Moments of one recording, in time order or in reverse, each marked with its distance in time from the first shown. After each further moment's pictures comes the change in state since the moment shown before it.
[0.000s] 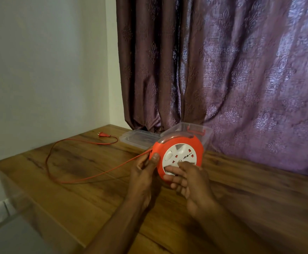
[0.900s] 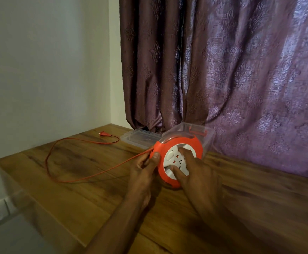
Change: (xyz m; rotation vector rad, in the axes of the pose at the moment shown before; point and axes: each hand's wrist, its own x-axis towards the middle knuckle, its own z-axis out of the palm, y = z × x) left_hand -0.003 0.011 0.000 0.091 -0.053 0.054; right_hand 0.014 0.003 -0.019 -1.353 0.256 -0.798
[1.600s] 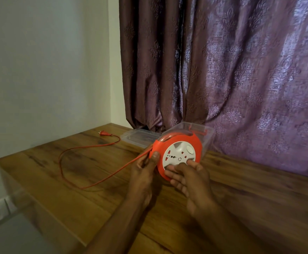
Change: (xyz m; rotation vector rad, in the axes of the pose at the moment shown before) left_hand 0.000 -0.002 0.003 -0.079 0.081 -0.068; right_hand -0.002 -0.029 -0.002 1.390 -0.177 0.809
